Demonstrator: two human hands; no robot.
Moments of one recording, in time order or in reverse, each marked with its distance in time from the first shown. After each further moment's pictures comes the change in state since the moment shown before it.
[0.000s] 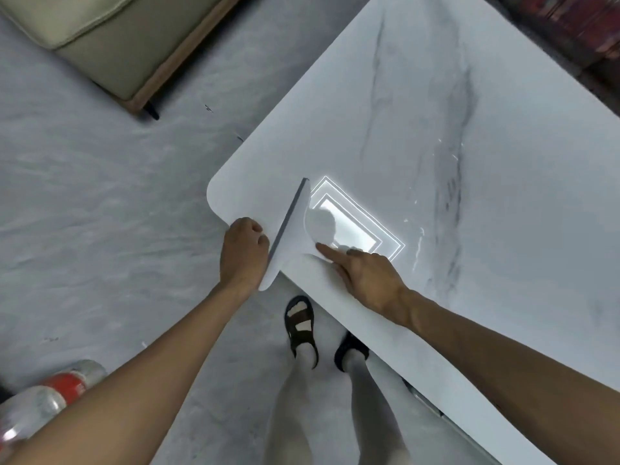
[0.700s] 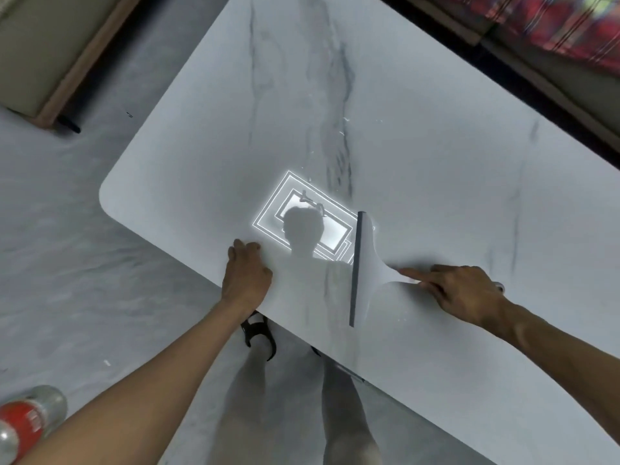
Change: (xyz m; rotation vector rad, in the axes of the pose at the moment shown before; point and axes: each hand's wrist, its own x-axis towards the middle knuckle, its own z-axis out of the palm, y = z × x) left_hand -0.108 0.093 0.132 0.278 -0.282 0.139; right_hand -0.251 0.233 -0.041 -0.172 -0.089 0.284
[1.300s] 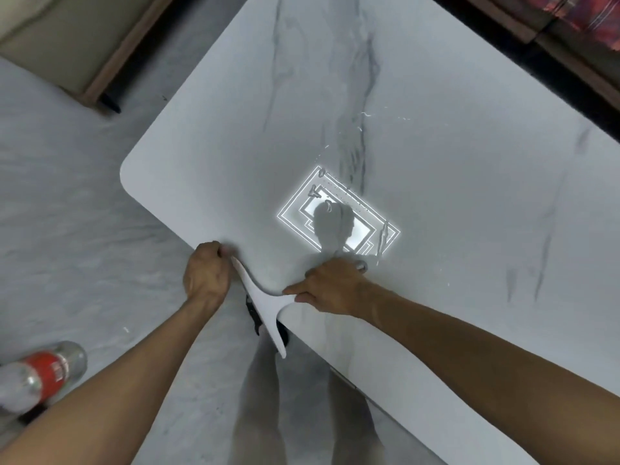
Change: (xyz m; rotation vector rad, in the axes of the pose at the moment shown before) left_hand -0.014 -0.031 -0.019 -0.048 0.285 -0.342; right_hand 0.104 -0.155 0.007 -0.145 -0.140 -0.648
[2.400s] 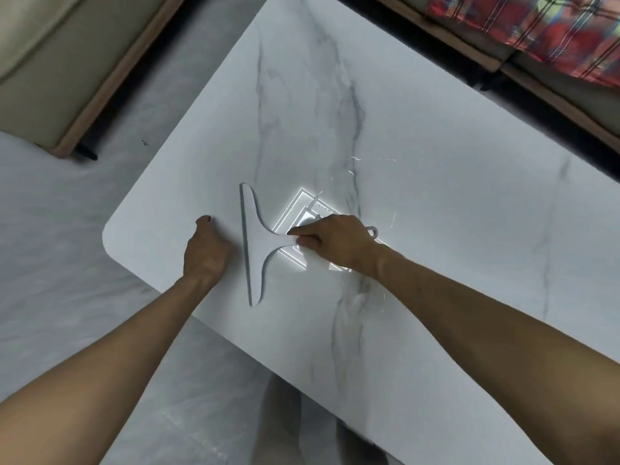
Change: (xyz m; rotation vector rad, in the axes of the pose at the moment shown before) left_hand 0.108 0.087 -0.037 -0.144 -0.190 0.028; right_hand 0.057 0.104 -0.088 0.293 0.316 0.406
